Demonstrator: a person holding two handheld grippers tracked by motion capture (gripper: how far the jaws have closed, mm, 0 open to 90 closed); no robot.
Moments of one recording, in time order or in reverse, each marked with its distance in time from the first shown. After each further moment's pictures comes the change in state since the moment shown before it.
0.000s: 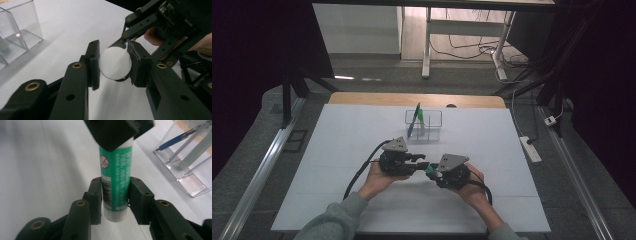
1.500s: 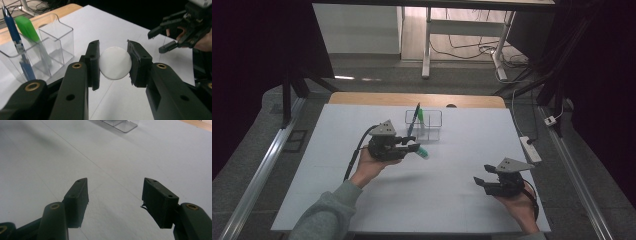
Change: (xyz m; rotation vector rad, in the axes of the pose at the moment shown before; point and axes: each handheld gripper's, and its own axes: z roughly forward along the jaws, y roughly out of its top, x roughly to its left) left arm 0.019 0.028 -0.035 -0.089 0.095 -0.012; right arm -0.033 -0.094 -0.104 -0.007 -0.187 0.353
